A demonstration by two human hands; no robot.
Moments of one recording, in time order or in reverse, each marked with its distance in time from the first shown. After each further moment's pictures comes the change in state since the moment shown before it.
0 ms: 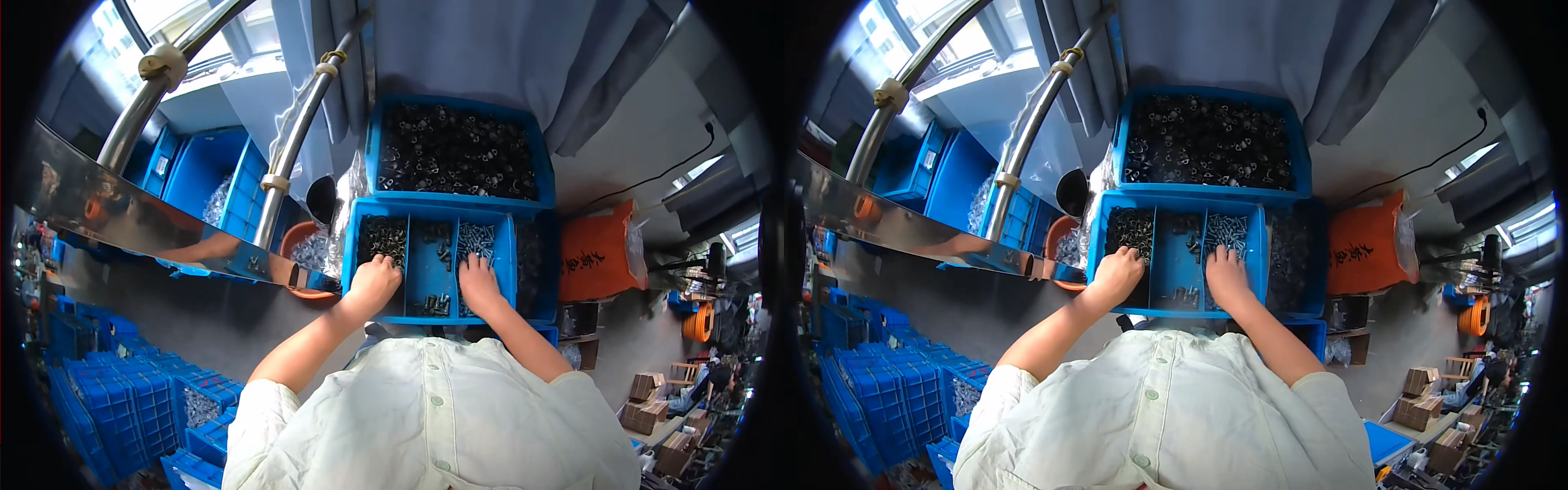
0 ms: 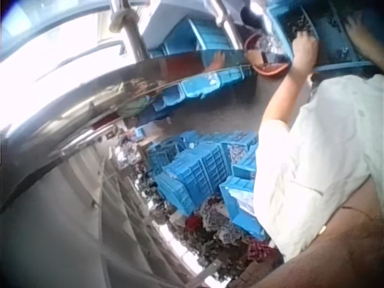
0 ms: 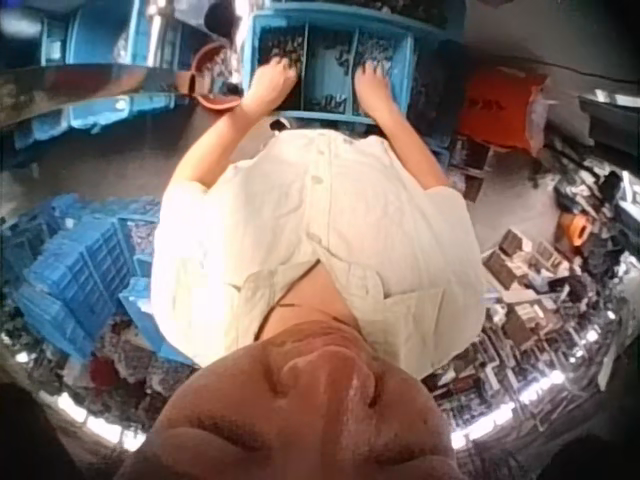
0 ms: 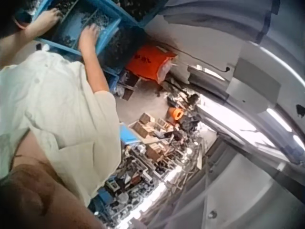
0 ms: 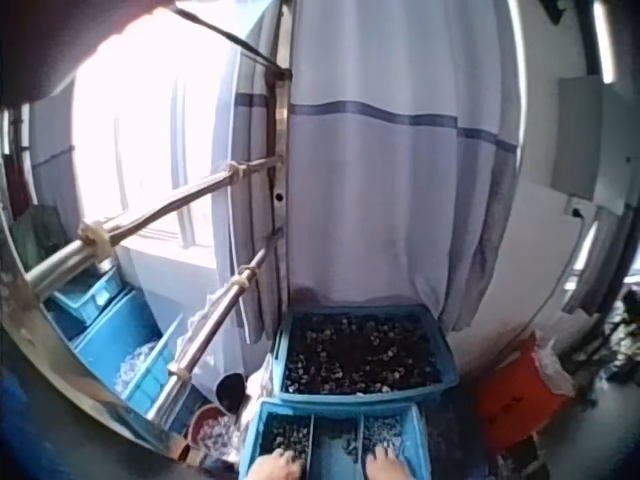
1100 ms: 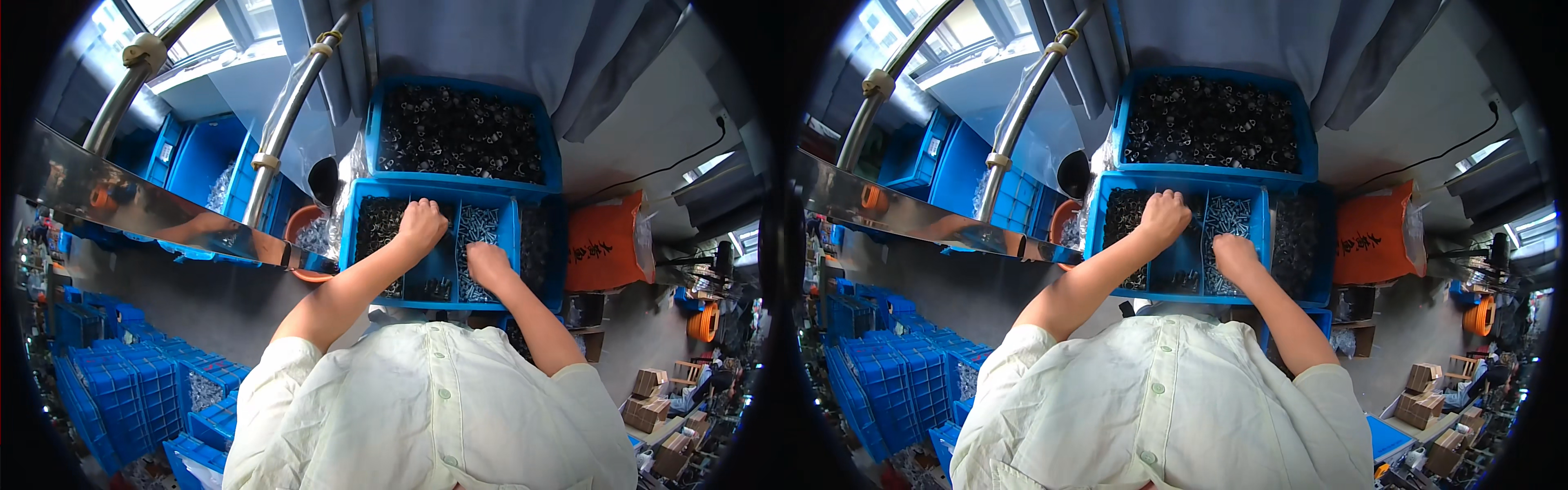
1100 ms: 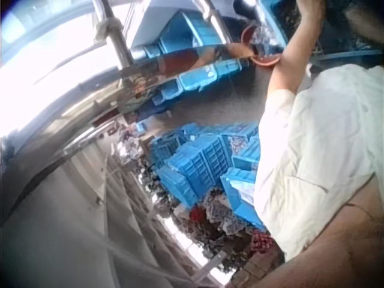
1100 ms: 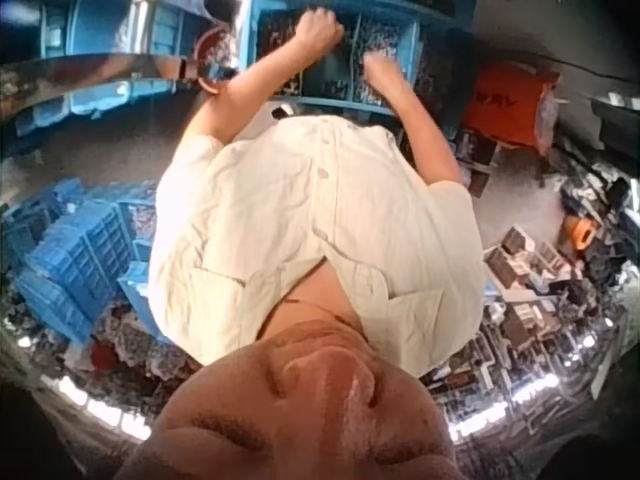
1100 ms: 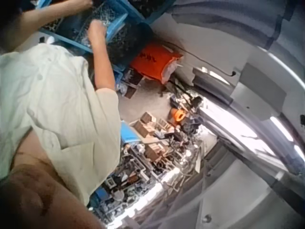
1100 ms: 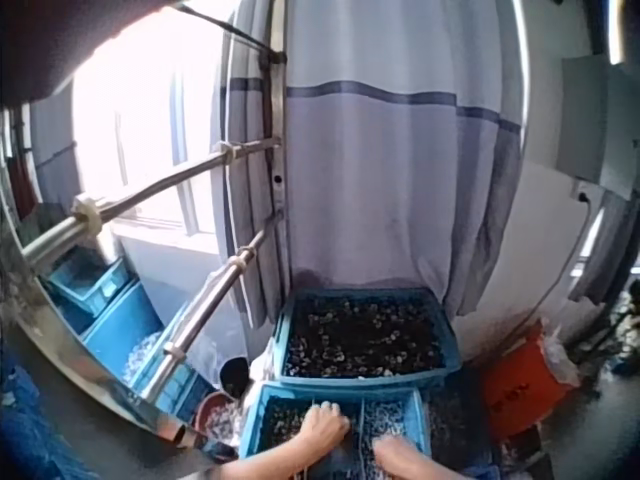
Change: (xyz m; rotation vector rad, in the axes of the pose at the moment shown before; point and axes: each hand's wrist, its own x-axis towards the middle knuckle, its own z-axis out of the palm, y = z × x) left_hand 0.104 0.028 0.000 0.129 0.201 0.015; right_hand 0.014 0.021 -0.006 0.109 -0.195 0.007
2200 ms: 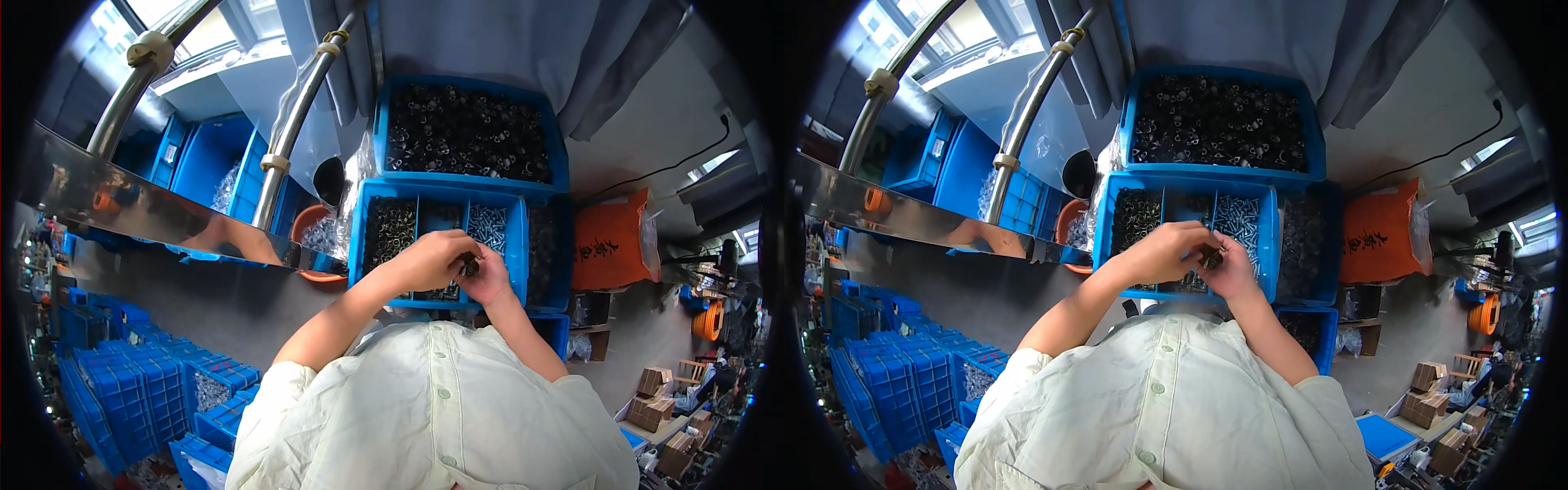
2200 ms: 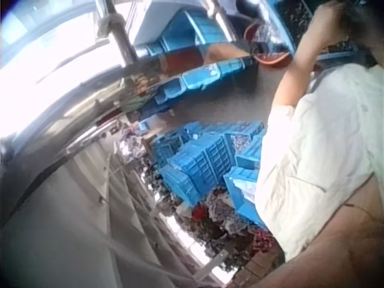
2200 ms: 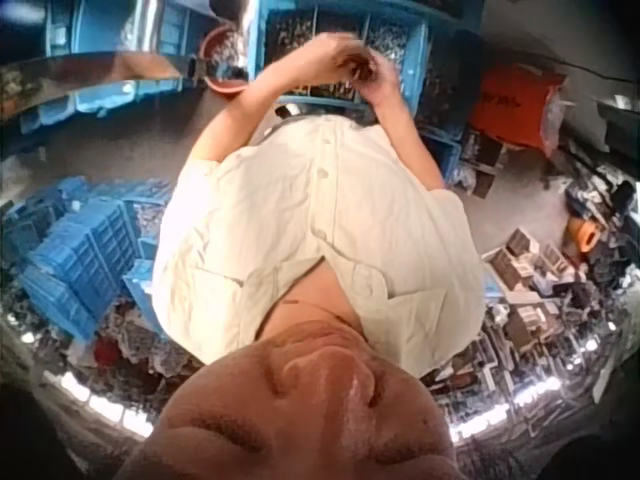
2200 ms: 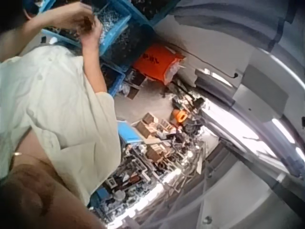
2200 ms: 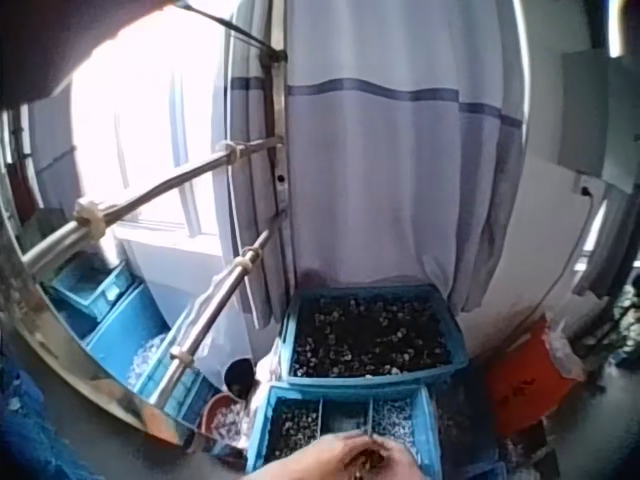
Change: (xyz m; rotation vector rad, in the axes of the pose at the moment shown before) left_hand -0.038 0.000 -0.090 -1.092 0.027 0.213; right_hand -0.008 -0.040 0.009 2.587 -0.119 0.347
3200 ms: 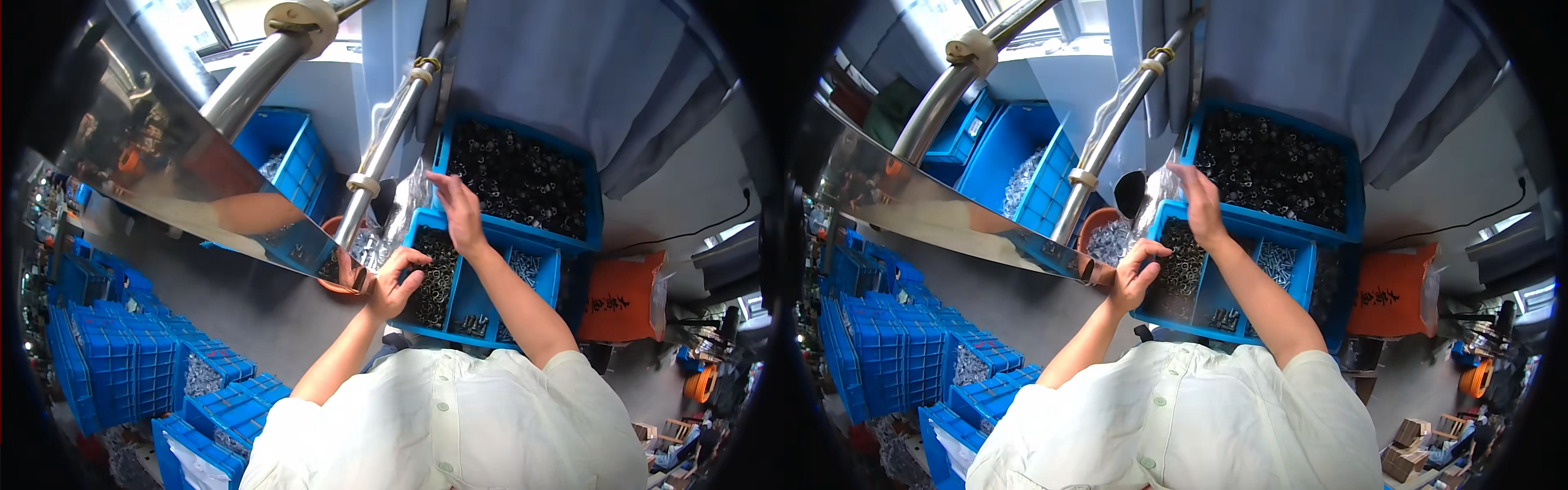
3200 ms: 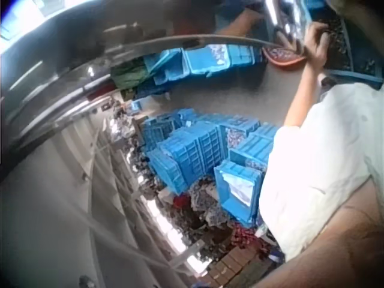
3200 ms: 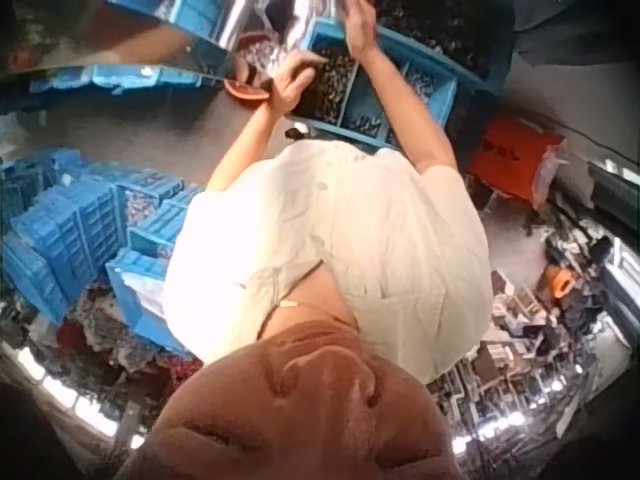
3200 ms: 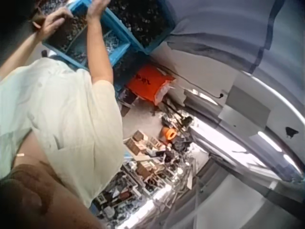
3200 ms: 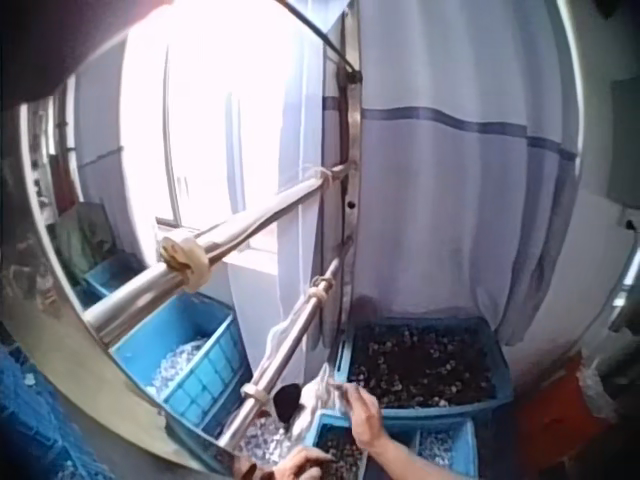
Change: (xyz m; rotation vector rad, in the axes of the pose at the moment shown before) left_hand -0.107 -0.053 -0.030 -0.300 0.722 -0.164; right_hand 0.136 0.029 0.164 -0.874 -0.265 -0.610
